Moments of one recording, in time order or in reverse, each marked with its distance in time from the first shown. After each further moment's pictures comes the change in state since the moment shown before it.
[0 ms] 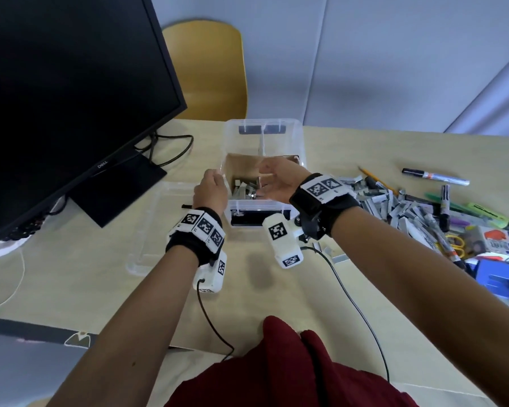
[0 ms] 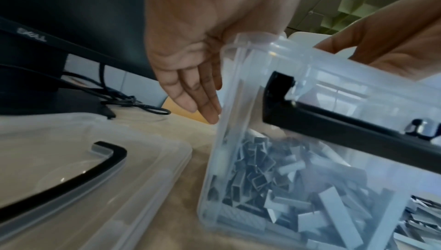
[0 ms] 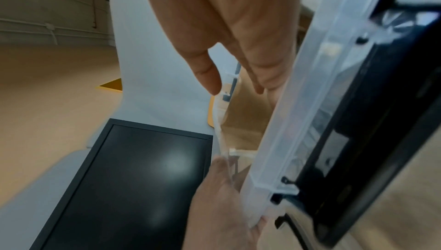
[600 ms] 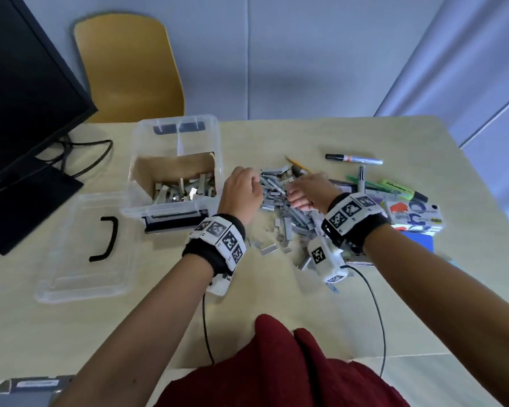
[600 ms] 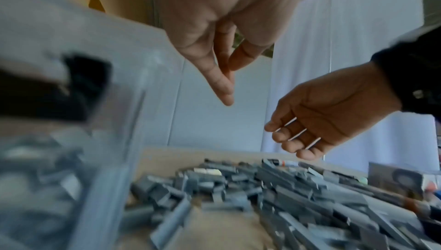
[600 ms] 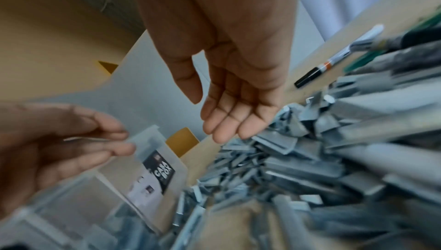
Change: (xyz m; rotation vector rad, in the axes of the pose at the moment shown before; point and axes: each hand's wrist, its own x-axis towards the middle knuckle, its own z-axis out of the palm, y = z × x) left_hand -0.084 0.083 0.135 0.137 -0.173 0.614; right_hand -0.064 0.012 -0.192 -0.469 0.340 -0.097
